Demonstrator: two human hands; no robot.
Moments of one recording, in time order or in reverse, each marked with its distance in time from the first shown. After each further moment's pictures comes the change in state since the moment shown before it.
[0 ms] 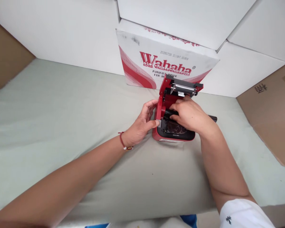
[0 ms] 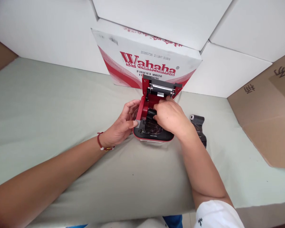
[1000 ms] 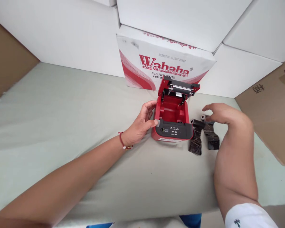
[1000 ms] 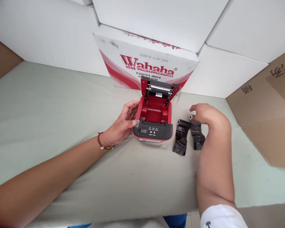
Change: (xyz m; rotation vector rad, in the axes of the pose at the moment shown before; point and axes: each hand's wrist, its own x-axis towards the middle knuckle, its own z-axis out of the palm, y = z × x) left_hand 0.000 0.004 0.001 -0.006 0.007 -0.018; right_hand -0.034 0.116 0.002 0.001 -0.340 0.528
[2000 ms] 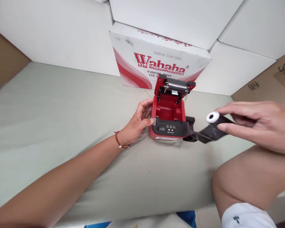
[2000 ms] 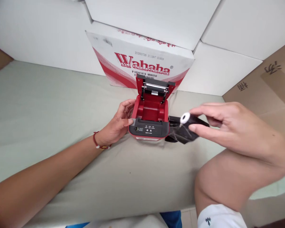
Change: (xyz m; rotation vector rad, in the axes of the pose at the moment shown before) left_hand 0.001 0.002 0.001 -0.015 -0.002 0.014; right_hand -0.118 0.027 -0.016 0.403 0.508 -0.586
